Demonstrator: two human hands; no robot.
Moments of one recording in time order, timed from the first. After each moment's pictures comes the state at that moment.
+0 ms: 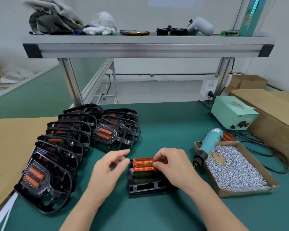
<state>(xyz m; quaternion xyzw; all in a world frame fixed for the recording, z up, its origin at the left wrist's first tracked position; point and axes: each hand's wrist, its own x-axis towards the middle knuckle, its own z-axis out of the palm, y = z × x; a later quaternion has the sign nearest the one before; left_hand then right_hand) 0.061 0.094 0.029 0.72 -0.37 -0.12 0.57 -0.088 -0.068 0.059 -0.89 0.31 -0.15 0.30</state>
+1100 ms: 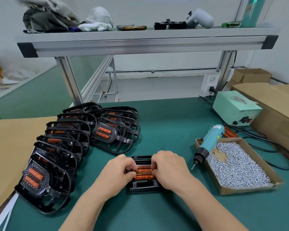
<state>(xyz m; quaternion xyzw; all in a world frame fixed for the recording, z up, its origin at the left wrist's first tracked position) 0.060 0.077 0.037 0.81 -0.49 -0.14 0.28 -0.077 -0.052 0.063 -0.95 0.29 -0.01 0.12</state>
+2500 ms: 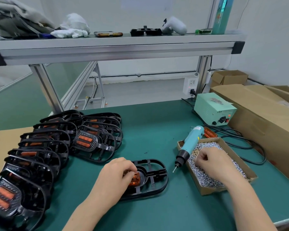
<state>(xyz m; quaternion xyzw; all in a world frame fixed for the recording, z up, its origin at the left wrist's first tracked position) 0.023 0.050 0.051 0.79 -0.52 -0.08 0.32 -0.197 -0.167 0.053 -0.82 0.52 -0.10 0.19</state>
